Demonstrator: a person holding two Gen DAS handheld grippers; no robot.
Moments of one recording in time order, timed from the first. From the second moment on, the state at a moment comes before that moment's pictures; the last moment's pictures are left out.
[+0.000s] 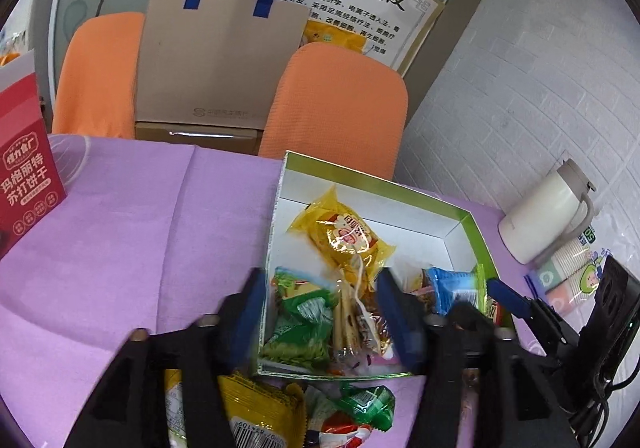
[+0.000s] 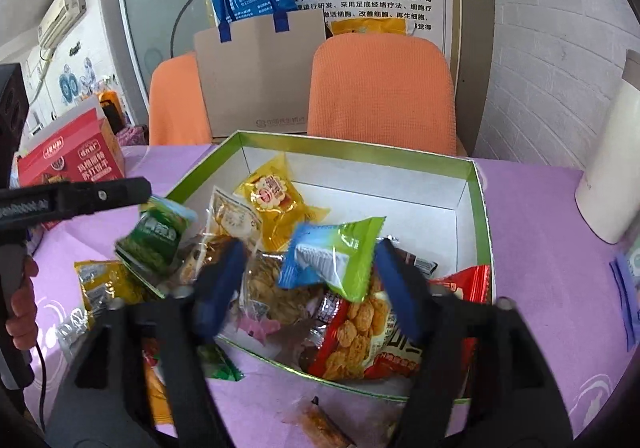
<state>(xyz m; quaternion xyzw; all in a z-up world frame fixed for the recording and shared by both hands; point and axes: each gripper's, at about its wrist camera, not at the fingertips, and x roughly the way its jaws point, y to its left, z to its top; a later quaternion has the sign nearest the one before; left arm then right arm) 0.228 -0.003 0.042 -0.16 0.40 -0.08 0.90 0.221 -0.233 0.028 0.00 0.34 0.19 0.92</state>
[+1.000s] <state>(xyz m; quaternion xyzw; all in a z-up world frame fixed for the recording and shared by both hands) 0.084 -0.011 0.075 -0.12 0.34 -0.09 0.93 0.095 -0.305 0.079 0.10 0.29 0.23 0.92</state>
